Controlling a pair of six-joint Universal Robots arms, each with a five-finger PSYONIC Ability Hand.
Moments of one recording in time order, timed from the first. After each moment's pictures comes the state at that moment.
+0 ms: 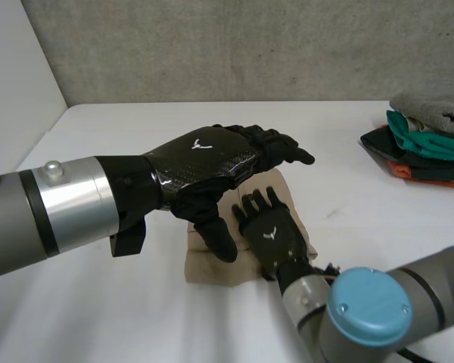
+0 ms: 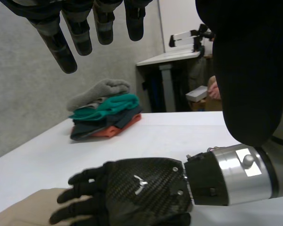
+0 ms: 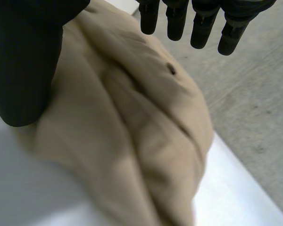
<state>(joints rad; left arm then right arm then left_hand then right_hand) 4.23 -1.71 -1.34 2.76 -0.81 3.28 2.28 -0.99 1.84 -0.75 1.60 2.62 0.16 0.16 0.16 0.20 0.05 0.19 0.16 0.21 0.21 0.05</state>
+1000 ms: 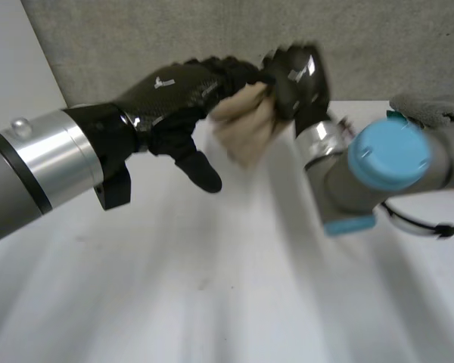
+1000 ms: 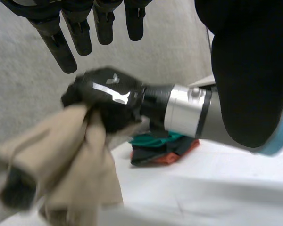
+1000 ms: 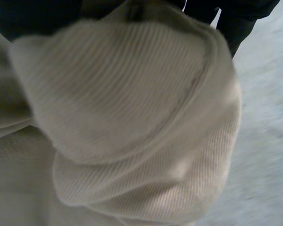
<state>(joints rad) 4.27 -1.65 -1.32 2.94 -0.95 3.12 2.11 -0.92 1.18 -0.70 1.53 2.76 0.16 0.16 0.16 0.20 0.05 1.01 1.14 1.15 1.19 0.90</state>
